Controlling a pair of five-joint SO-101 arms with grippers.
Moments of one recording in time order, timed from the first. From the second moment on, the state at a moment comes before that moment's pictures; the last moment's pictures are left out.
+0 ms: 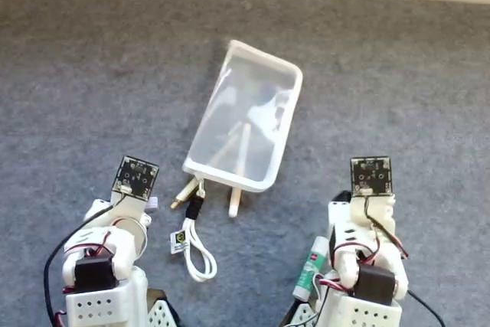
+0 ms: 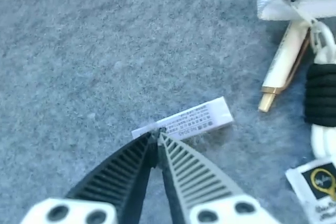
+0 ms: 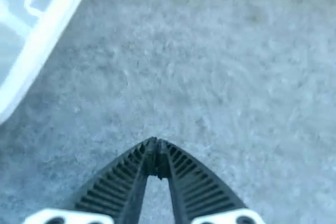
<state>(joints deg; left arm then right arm) -14.5 -104.0 92.0 74.4 -21.0 10.5 -105.1 87.3 65.5 17.1</state>
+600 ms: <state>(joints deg) -15.3 -104.0 92.0 74.4 -21.0 -1.9 -94.0 64.6 68.9 14.7</state>
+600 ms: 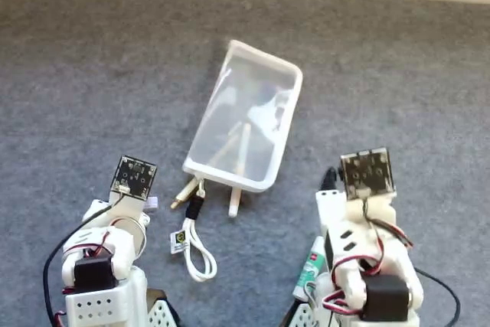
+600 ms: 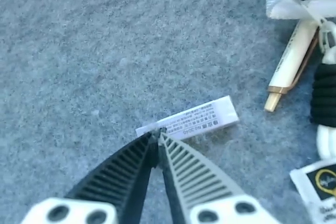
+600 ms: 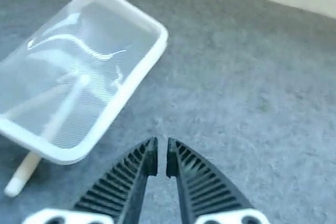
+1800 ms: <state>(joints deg) -24.5 -104.0 92.0 70.4 -17.8 -49.1 -25.5 47.1 45.8 -10.9</state>
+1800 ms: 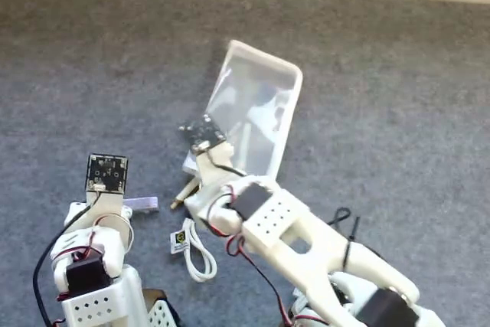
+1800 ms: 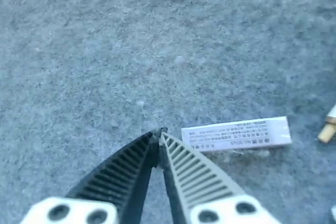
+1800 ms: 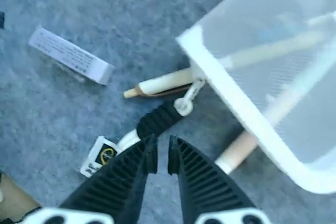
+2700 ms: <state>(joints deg) -24.5 -104.0 92.0 70.4 -17.8 -53.0 -1.1 34.2 44.7 -20.3</state>
